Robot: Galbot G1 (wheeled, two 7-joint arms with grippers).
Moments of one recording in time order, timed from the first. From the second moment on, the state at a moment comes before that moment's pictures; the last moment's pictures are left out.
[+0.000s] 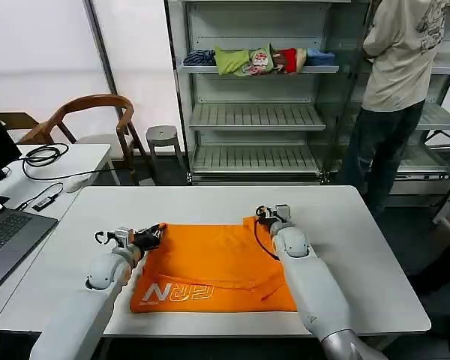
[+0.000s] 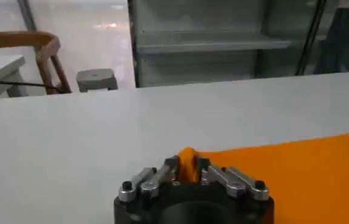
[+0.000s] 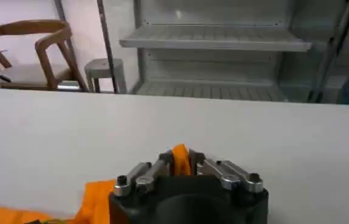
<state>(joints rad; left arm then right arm) 0.77 -1.10 -0.22 -1.33 -0.51 0.44 0.08 -0.53 1.48 0.23 1.04 0.26 -0.48 0.04</state>
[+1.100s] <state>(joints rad) 1.01 -1.03 -0.36 -1.62 -0.57 0.40 0.09 -0.85 1.27 0.26 1.63 0.40 -0.53 0.10</state>
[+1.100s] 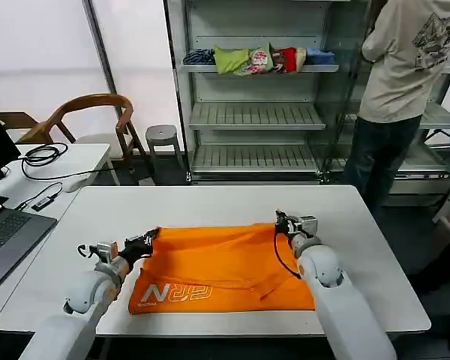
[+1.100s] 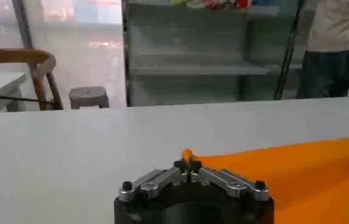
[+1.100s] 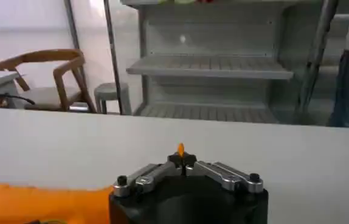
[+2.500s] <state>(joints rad) 1.37 -1.06 -0.52 -1.92 -0.49 0.37 0.11 -1.24 1.17 0.36 2.01 0.38 -0.51 0.10</state>
